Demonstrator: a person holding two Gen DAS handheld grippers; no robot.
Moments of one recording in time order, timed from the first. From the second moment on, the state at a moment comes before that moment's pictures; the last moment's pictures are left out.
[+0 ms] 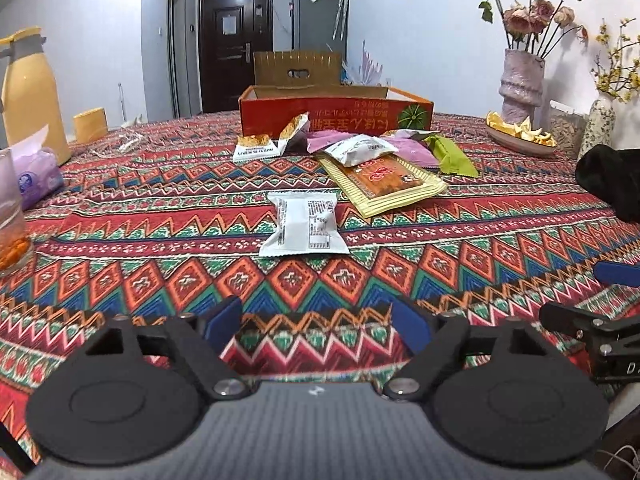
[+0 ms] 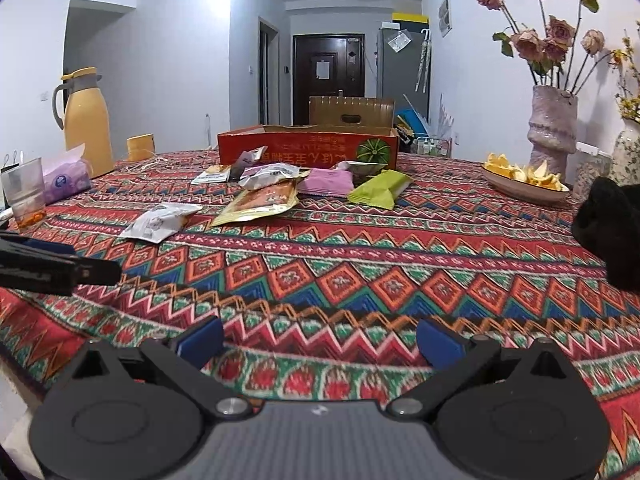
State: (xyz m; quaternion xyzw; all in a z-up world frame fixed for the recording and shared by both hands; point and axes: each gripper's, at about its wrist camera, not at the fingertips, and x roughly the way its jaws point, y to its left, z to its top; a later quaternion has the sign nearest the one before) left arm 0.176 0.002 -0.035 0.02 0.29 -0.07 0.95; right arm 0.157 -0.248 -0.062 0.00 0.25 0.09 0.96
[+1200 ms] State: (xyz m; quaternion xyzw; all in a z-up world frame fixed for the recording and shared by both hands) left arm 0.294 0.007 -0.030 0.01 0.32 -0.11 0.94; right arm 0.425 -0.148 -0.021 -0.07 0.30 0.18 0.93
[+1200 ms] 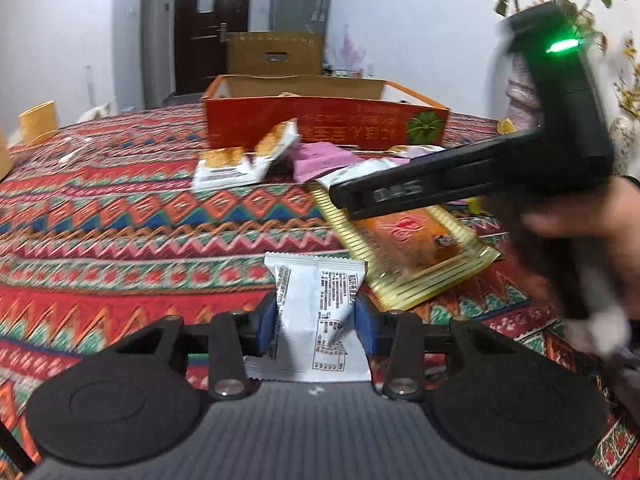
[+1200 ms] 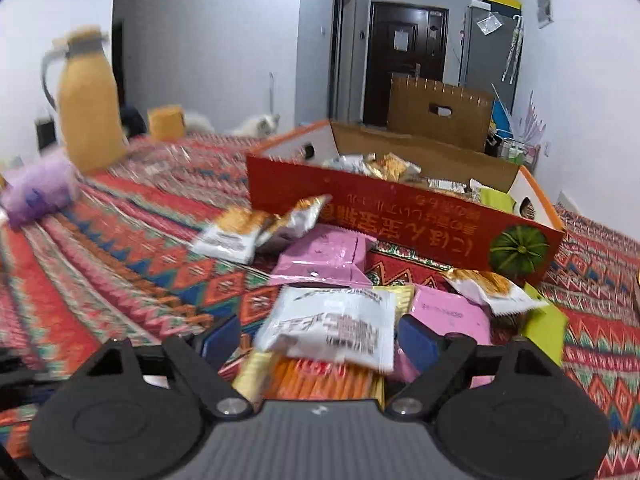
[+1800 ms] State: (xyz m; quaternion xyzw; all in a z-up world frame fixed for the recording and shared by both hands) left arm 0.183 0.044 -0.022 -0.05 0.34 -0.07 0.94; right arm 0.229 -0.196 -0.030 -0.04 0.31 0.17 0.93
